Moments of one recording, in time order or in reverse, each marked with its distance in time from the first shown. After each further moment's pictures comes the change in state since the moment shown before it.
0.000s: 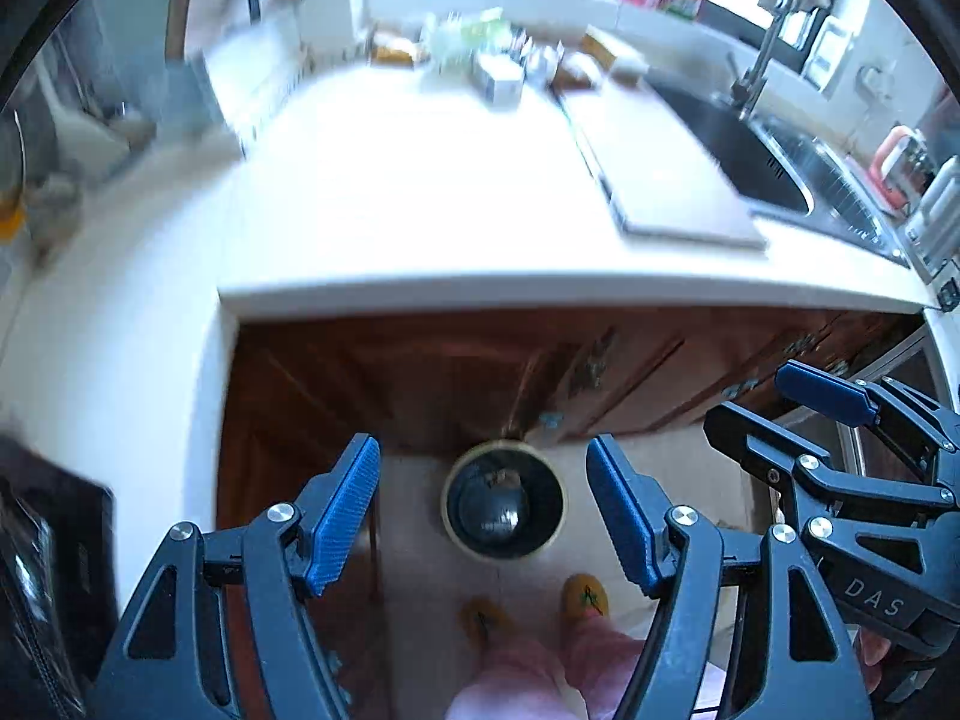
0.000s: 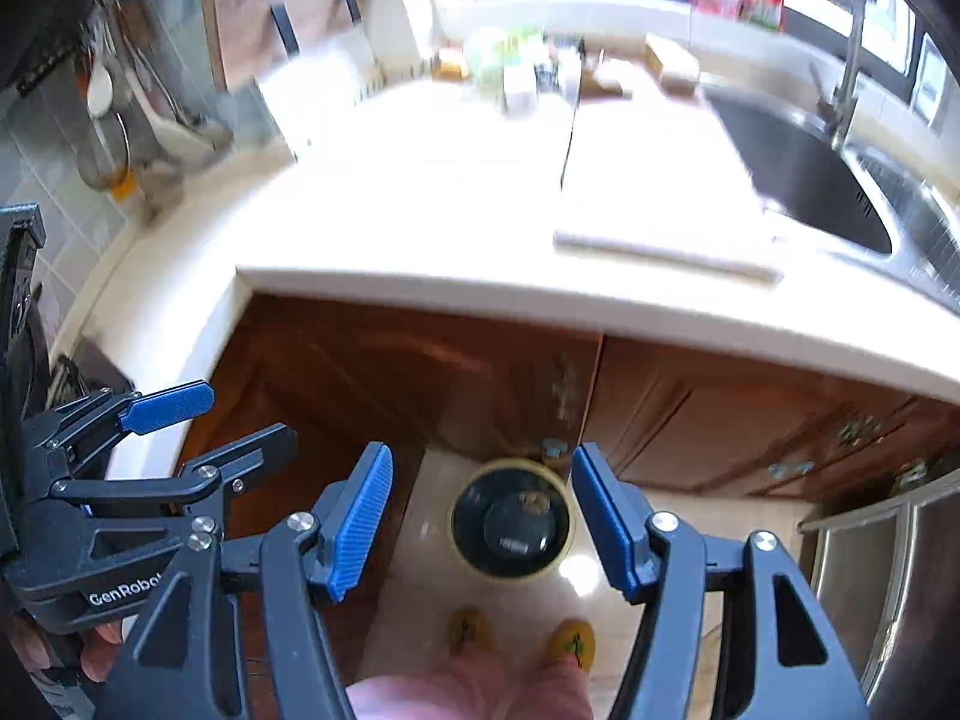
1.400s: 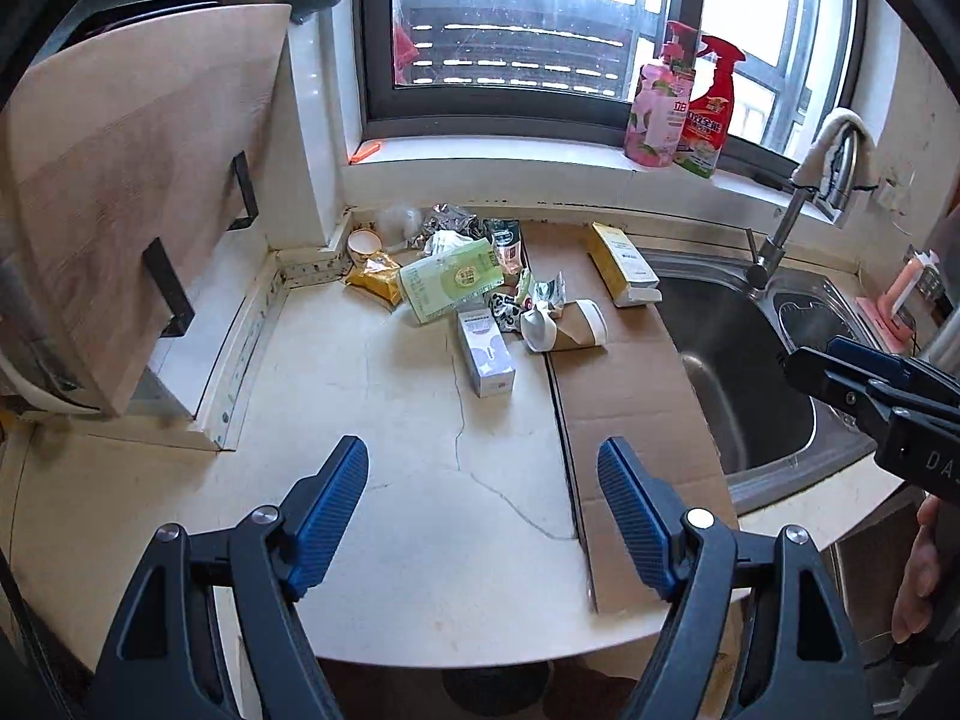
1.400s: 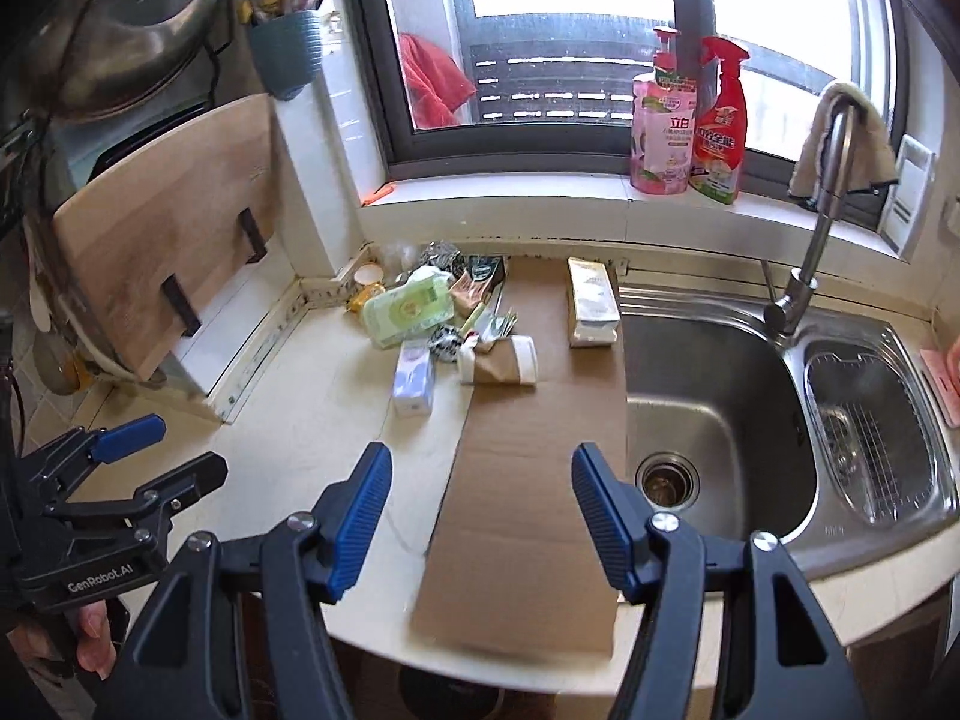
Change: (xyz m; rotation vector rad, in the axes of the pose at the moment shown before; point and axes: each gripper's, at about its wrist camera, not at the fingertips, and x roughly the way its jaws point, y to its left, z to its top) left arm -0.002 -0.016 0.259 -0.026 -0.194 0.004; right arm -0.032 -0.110 0.243 0.023 -0.196 -0.049
